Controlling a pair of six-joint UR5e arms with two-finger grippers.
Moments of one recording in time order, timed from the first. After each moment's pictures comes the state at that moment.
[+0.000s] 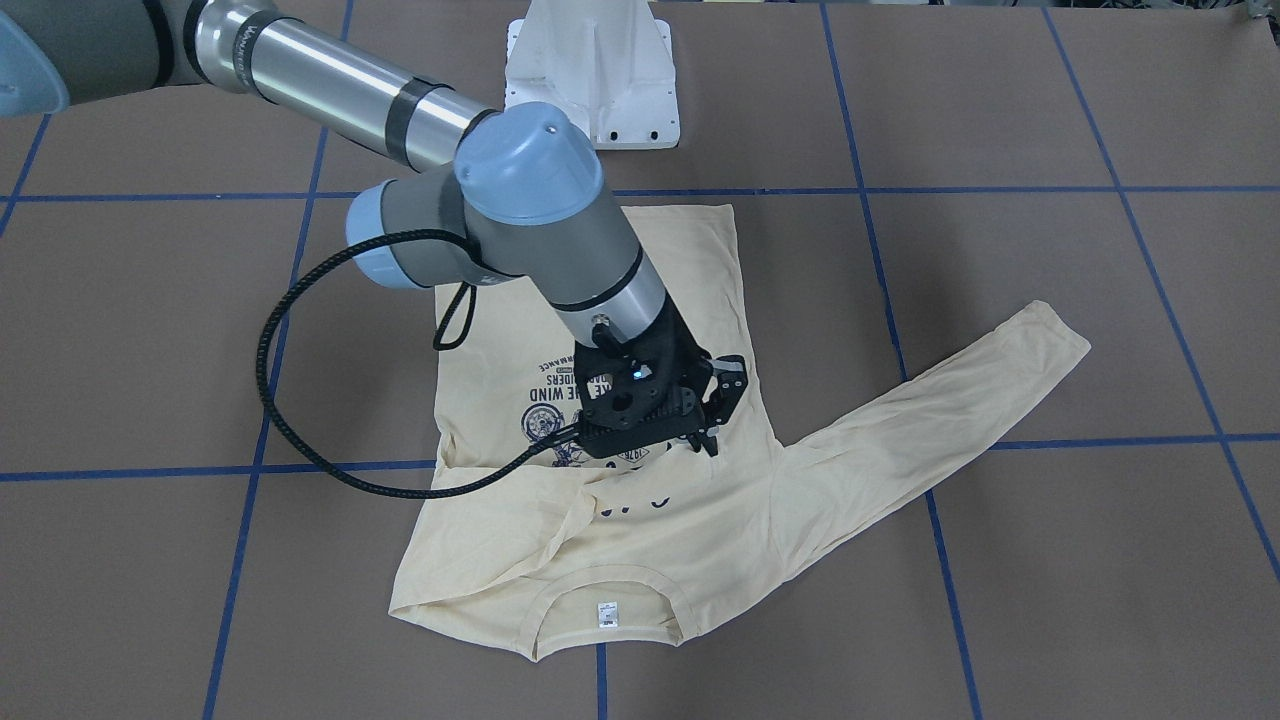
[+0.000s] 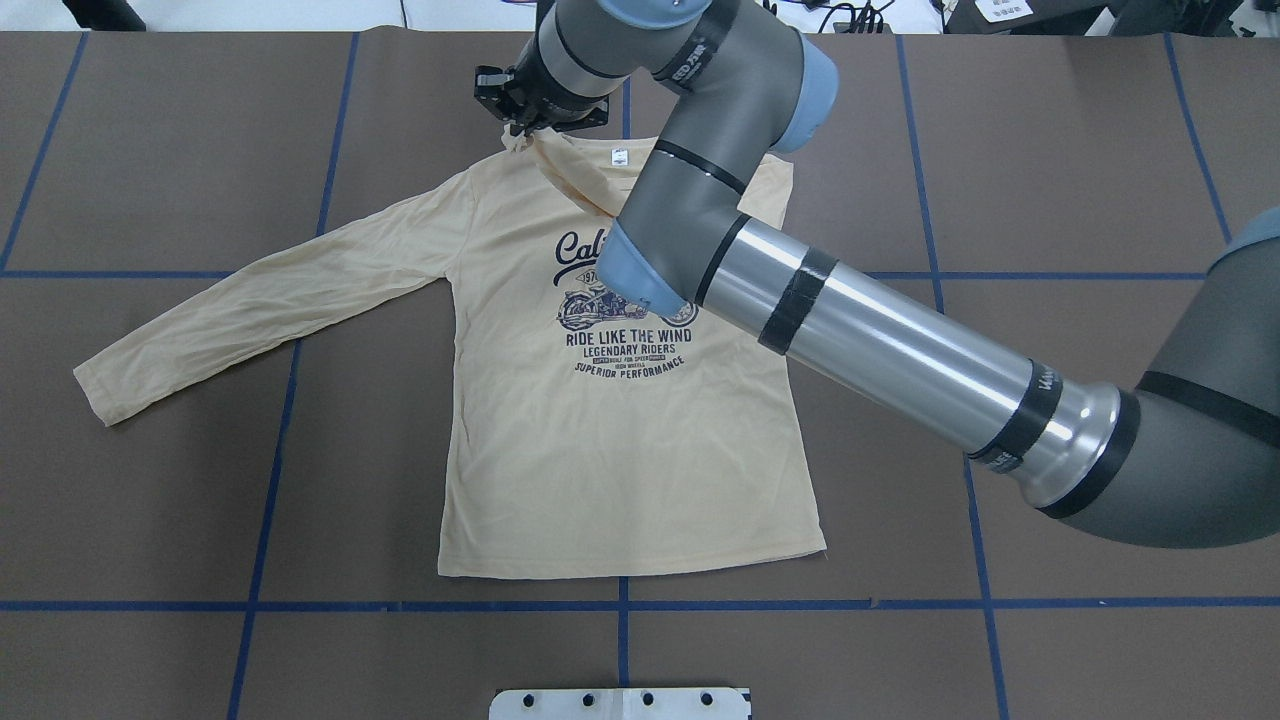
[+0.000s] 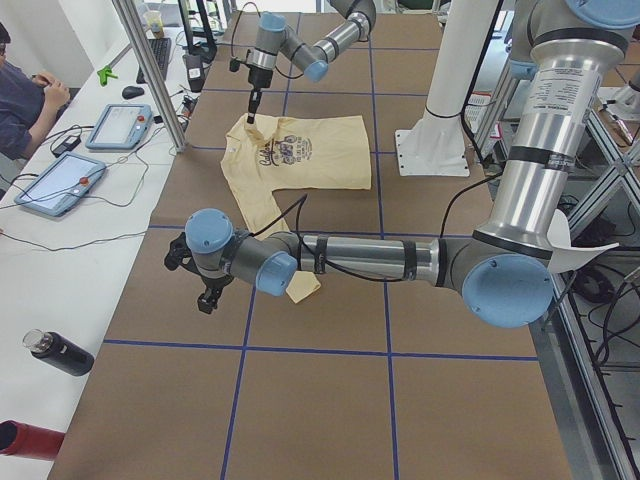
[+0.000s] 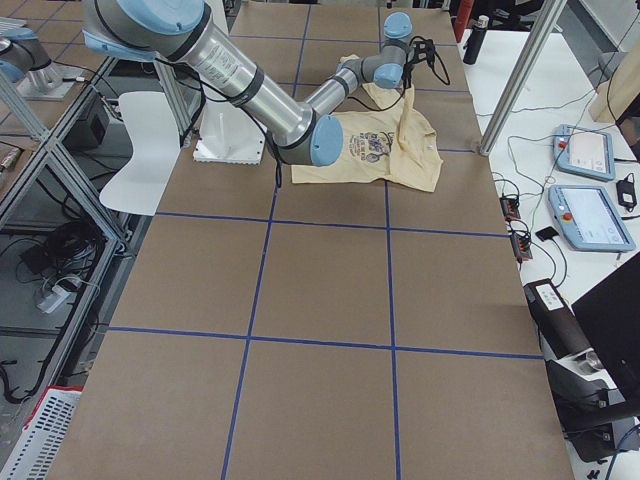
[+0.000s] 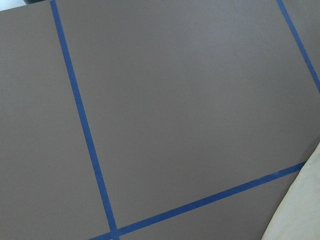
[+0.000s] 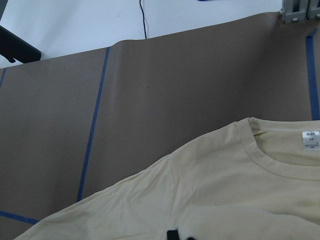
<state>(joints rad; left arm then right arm) -1.48 -1.80 -1.35 -1.98 -2.45 -0.06 0.71 -0.44 1.07 -0.98 1.92 1.23</state>
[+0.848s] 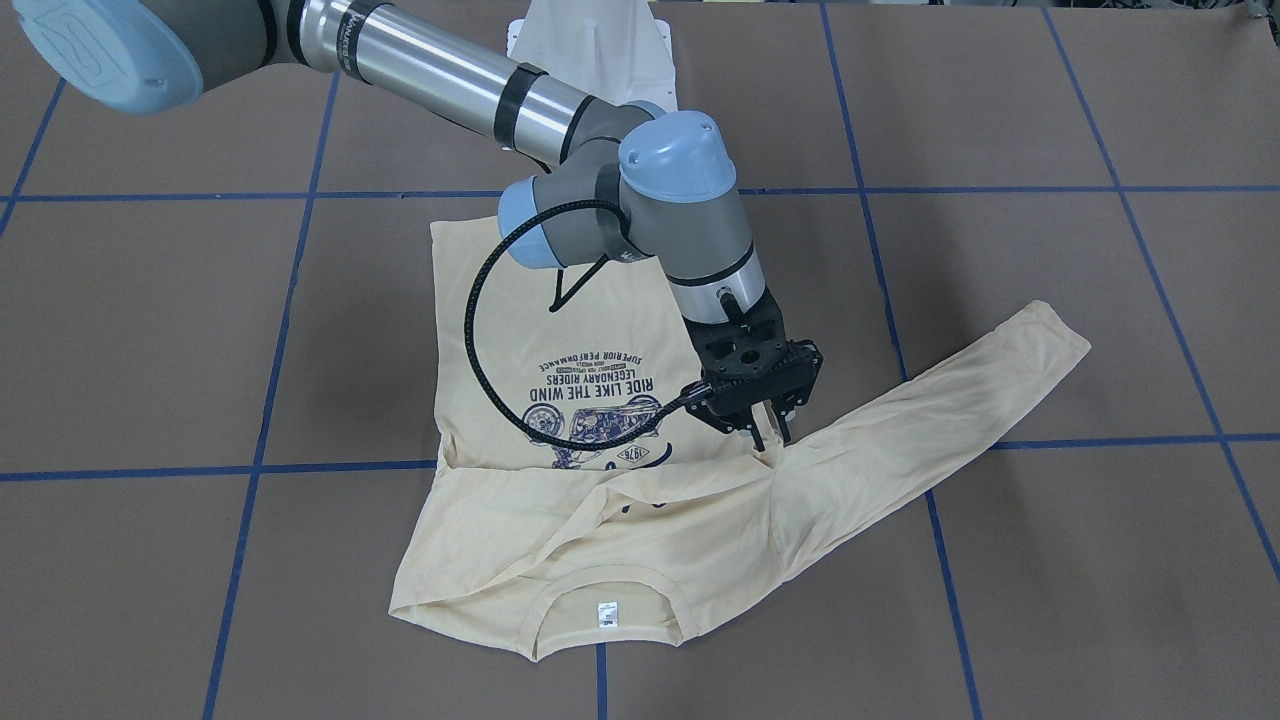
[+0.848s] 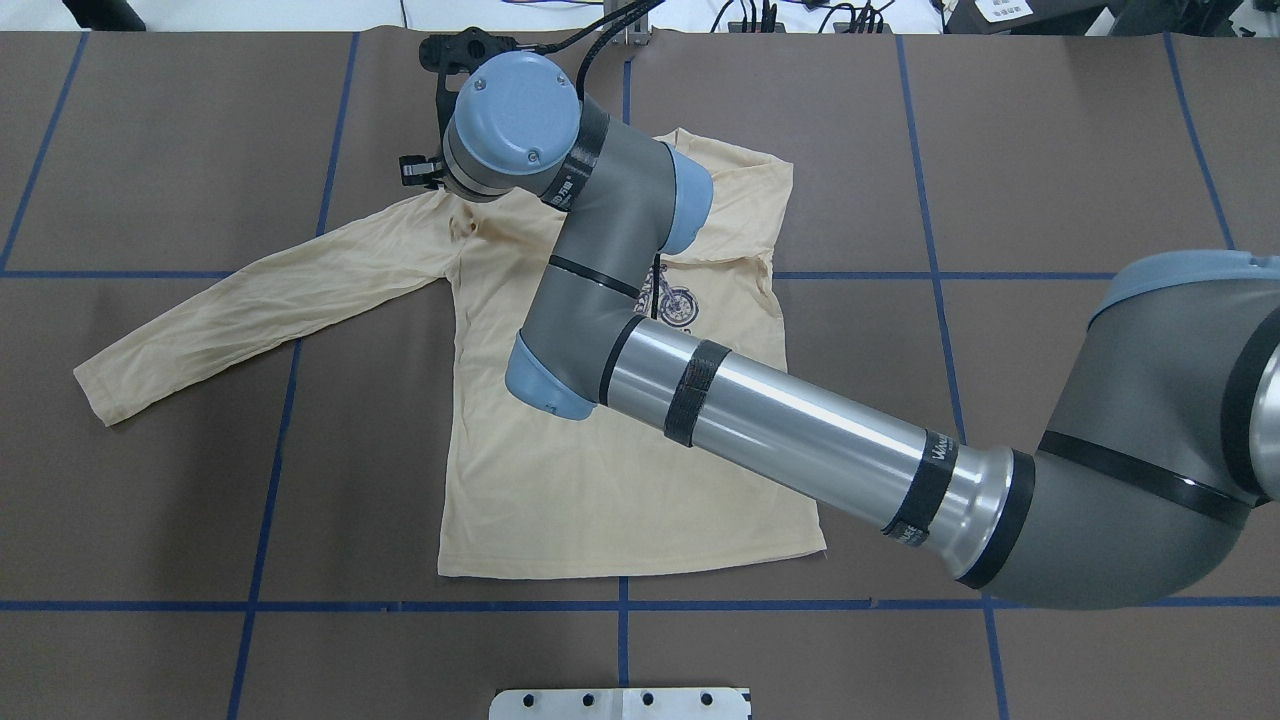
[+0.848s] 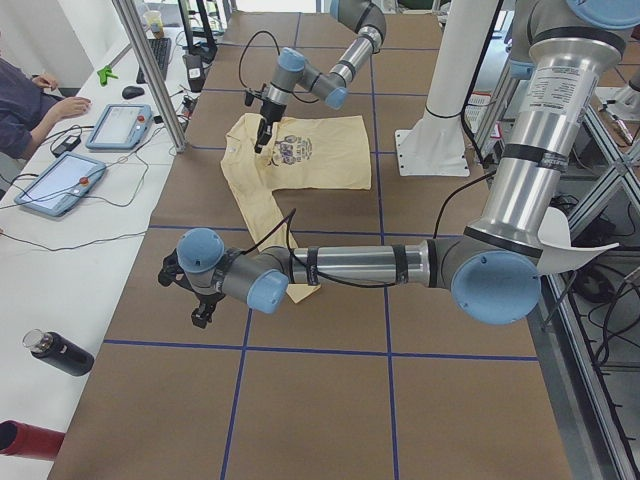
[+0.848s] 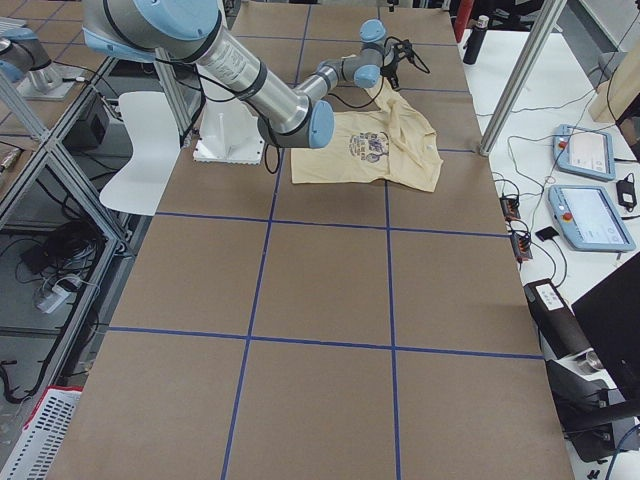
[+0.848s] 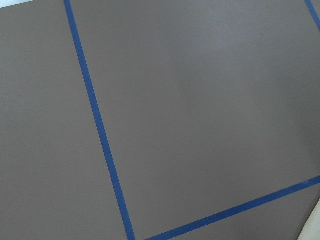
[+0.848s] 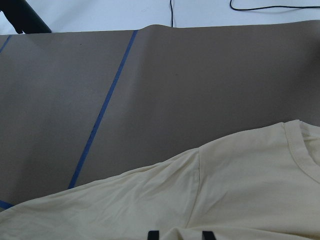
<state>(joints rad) -1.48 -1.83 -1.23 -2.05 -2.45 -0.06 0.58 -0.37 0.95 -0.94 1.66 1.07</state>
